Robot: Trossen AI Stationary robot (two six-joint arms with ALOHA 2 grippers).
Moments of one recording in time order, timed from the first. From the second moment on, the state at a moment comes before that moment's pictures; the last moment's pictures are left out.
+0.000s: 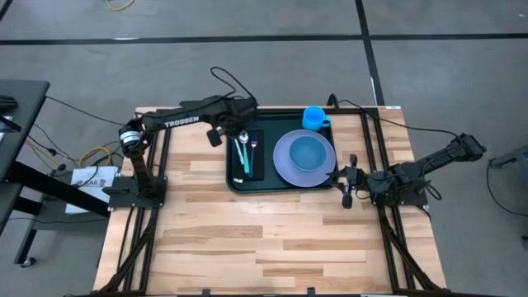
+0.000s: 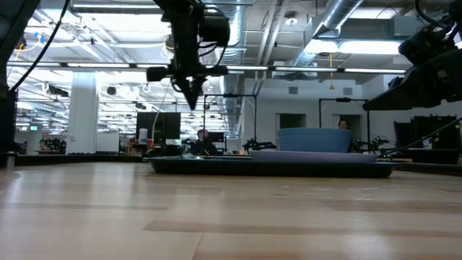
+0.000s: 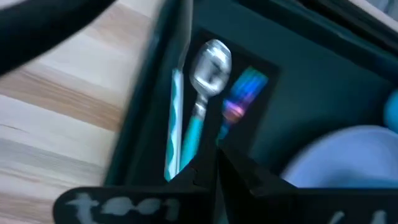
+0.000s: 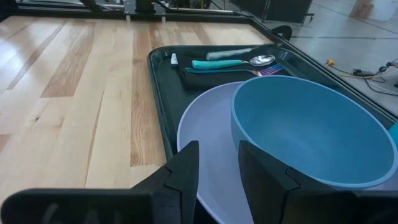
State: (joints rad) left arm 0.42 1.82 1.61 -1.11 -0.18 -1.55; right arm 0.37 0.41 0.07 -0.08 0.57 0.10
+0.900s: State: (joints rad) left arm 0.42 1.82 1.38 -0.94 -0.12 -1.72; right arm 0.37 0.41 0.07 -0.08 0.57 0.10
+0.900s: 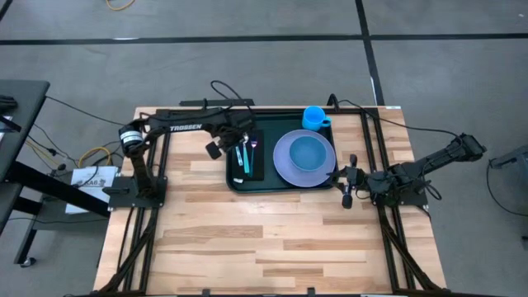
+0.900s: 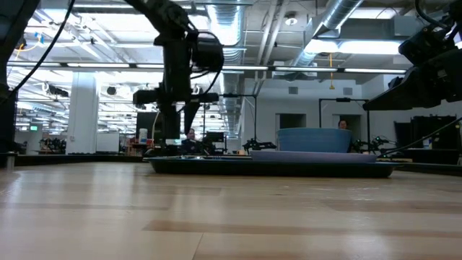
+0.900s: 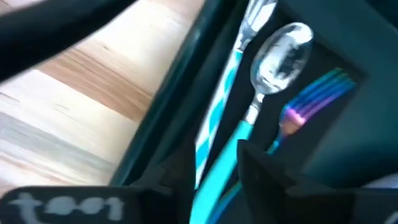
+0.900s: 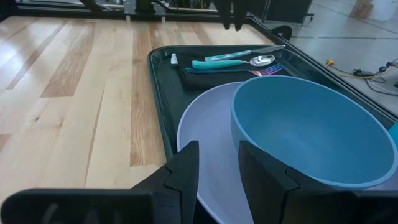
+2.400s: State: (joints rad) left arm 0.47 1.93 1.25 -0.68 -0.01 -1.75; right arm 0.37 0.41 0.07 -0.08 0.57 0.10
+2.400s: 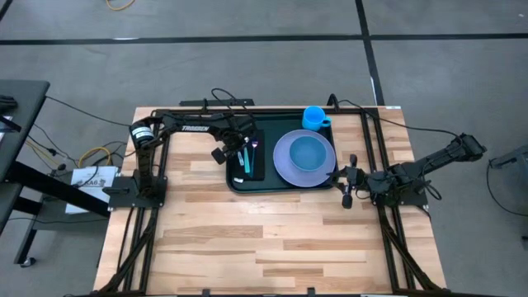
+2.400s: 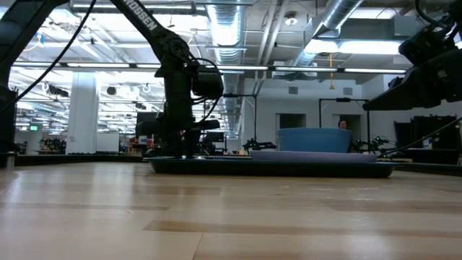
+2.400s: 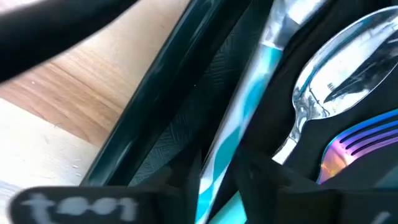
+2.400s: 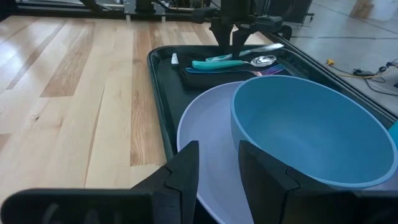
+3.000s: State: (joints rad) left arm 0.47 1.93 1.25 -0.69 -0.01 -1.71; right arm 0.37 0.41 0.07 -0.08 0.57 0.10
